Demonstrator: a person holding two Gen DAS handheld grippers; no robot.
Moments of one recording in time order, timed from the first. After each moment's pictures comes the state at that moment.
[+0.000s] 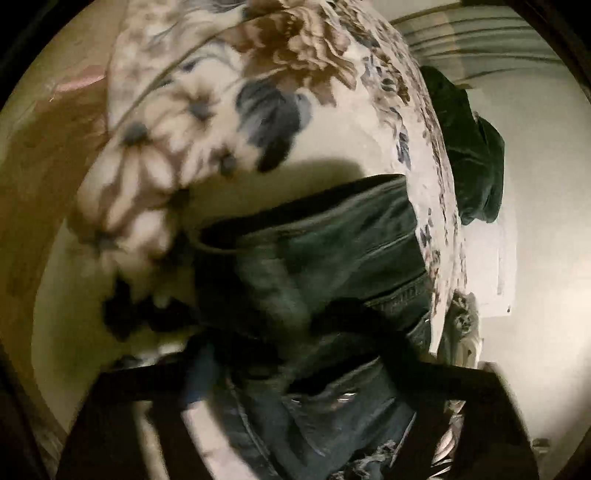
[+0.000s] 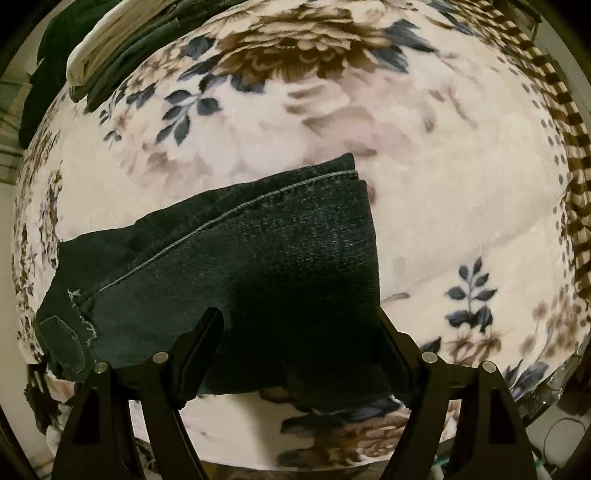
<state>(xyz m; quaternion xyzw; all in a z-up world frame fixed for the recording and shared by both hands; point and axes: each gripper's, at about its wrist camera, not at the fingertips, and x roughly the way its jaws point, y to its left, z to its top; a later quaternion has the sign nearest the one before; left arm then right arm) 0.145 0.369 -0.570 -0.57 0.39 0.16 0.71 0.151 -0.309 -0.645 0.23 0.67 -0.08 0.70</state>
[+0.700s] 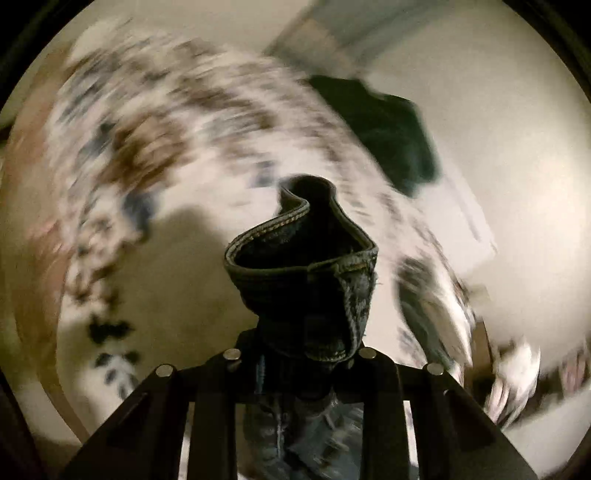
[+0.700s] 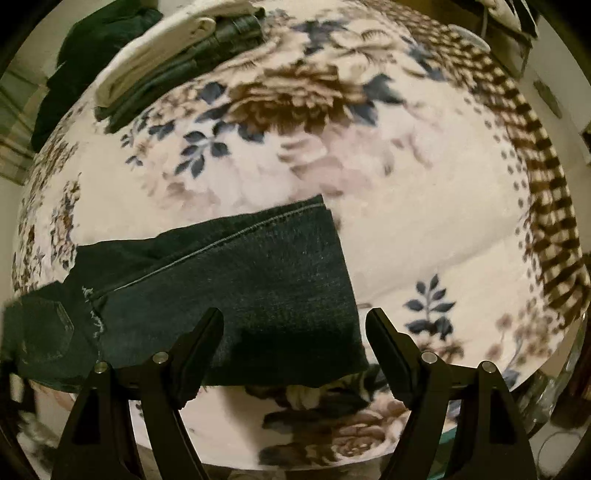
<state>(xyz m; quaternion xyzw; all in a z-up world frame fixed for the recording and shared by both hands) 0.158 0.277 -0.420 -0.39 0.32 0.07 0.86 0.118 -0.331 -0.591 0.20 0.62 -0.09 0.75</state>
